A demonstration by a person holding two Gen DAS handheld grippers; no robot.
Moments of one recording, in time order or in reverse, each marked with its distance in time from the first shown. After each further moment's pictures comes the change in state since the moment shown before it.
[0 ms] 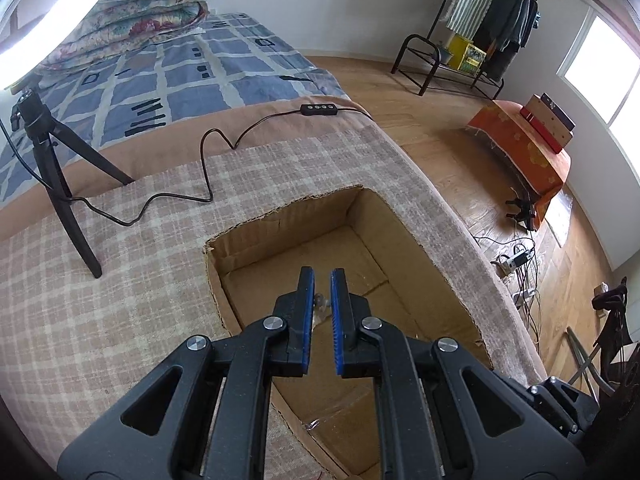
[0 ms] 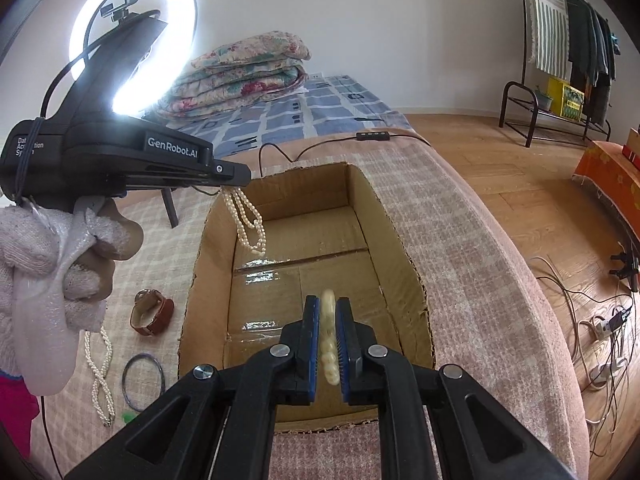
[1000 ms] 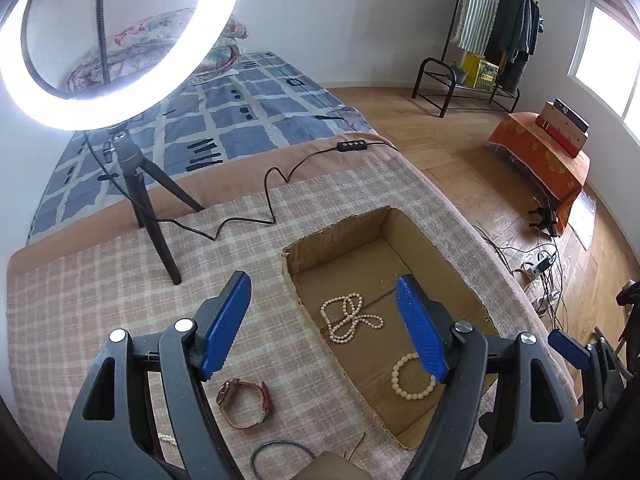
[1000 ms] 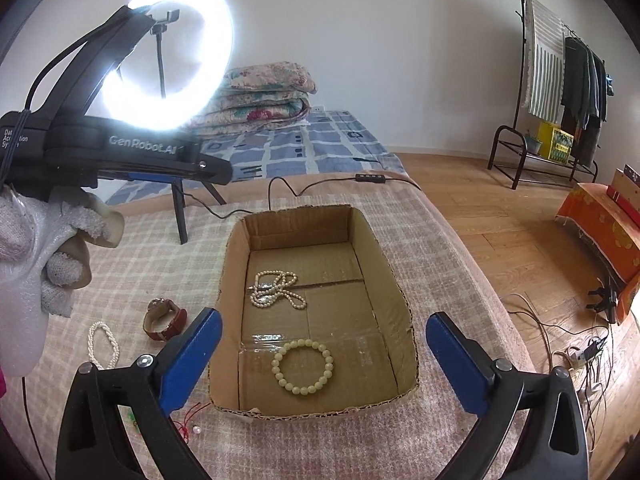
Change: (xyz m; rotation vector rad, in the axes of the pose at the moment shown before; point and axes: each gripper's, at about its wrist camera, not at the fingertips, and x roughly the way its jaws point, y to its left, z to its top) left arm -0.090 0.016 -0.018 0.044 -0.114 0.125; right arm -0.047 0.028 0.000 -0.087 -0.121 -0.052
